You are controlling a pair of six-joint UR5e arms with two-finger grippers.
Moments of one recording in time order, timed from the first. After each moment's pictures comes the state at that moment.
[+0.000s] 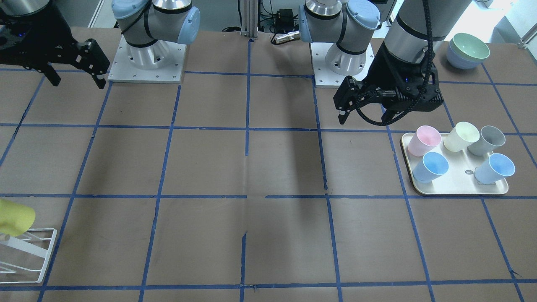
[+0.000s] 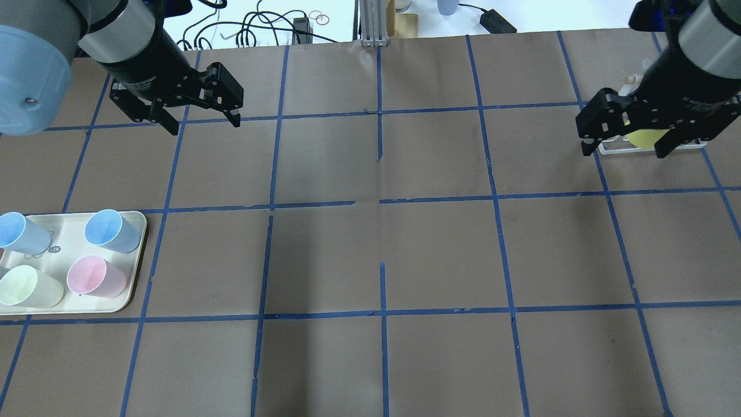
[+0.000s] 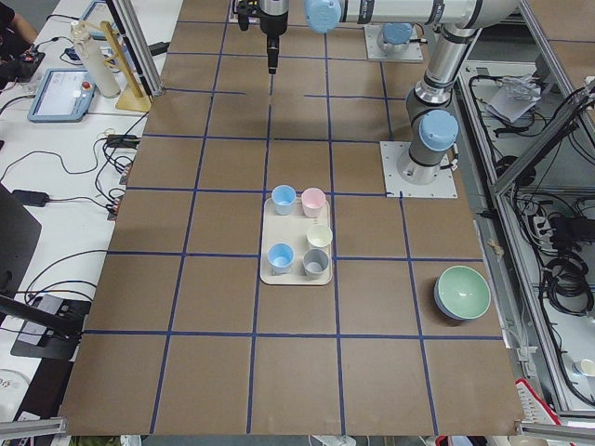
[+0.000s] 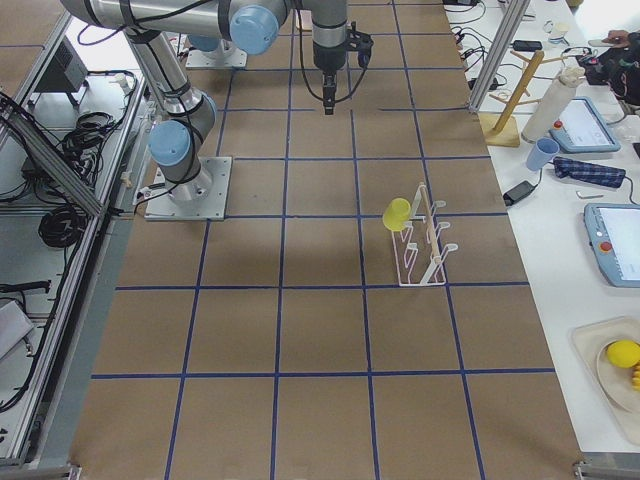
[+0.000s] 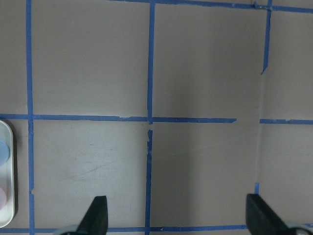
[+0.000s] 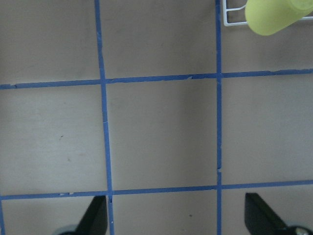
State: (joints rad) left arm -1.55 -1.59 -1.56 -1.49 1.50 -0.02; right arm 1.26 -1.72 1.69 -1.59 -1.56 -0.29
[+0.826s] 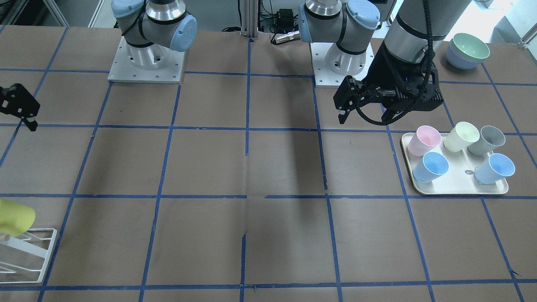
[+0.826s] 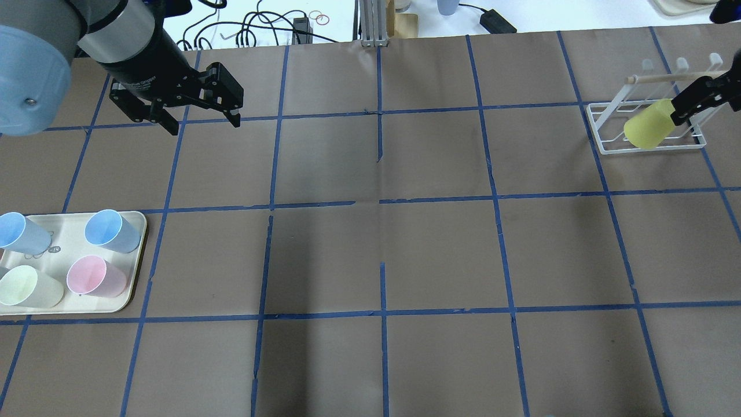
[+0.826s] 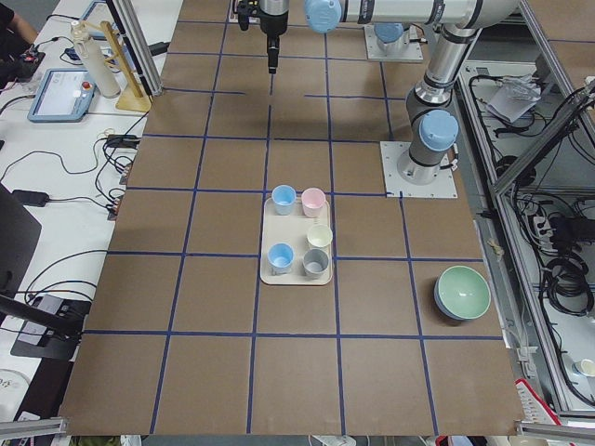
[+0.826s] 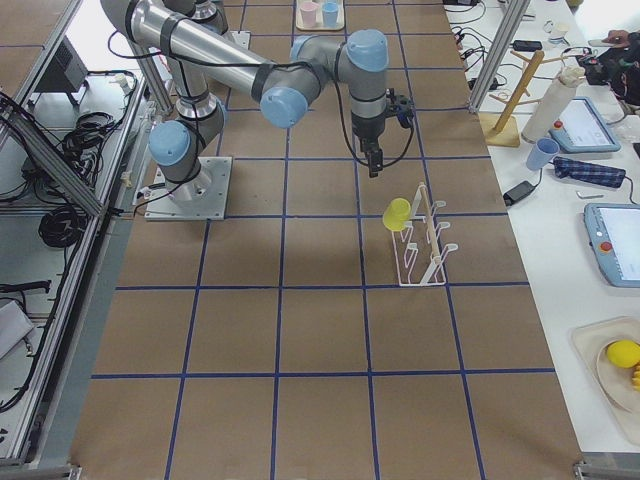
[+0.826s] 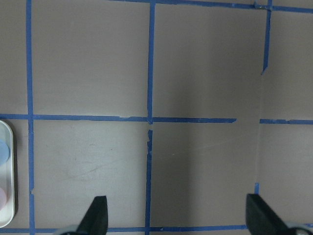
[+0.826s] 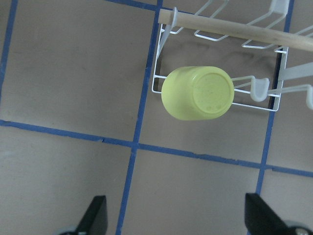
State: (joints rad) left arm -1.55 -1.59 -1.56 -1.49 1.50 -0.02; right arm 1.07 -1.46 1.68 -1.94 -1.56 -0.70
